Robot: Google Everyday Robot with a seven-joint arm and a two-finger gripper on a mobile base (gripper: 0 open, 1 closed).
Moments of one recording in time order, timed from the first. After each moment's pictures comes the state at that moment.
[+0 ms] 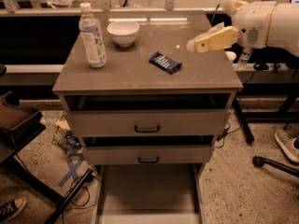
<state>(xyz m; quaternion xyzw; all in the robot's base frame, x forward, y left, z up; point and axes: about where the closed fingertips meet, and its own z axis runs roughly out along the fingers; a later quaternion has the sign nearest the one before) 0.617 -0.137 1.008 -0.41 0.66 0.23 0.59</state>
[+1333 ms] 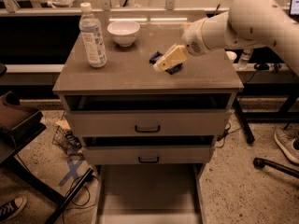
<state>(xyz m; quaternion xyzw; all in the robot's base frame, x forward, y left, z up) 0.699 -0.075 0.898 -0.47 0.73 0.14 0.47</state>
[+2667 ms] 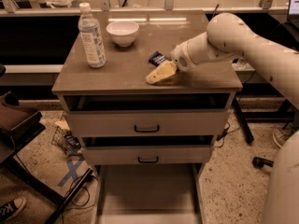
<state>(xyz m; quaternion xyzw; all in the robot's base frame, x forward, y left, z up) 0.719 -0.052 0.804 -0.44 0.79 0.19 0.37</state>
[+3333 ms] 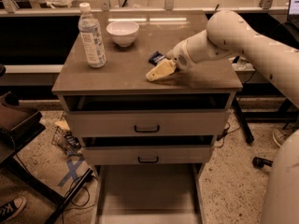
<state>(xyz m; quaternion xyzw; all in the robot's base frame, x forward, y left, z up) 0.719 -0.051 0.812 -0.44 0.79 0.19 0.37</state>
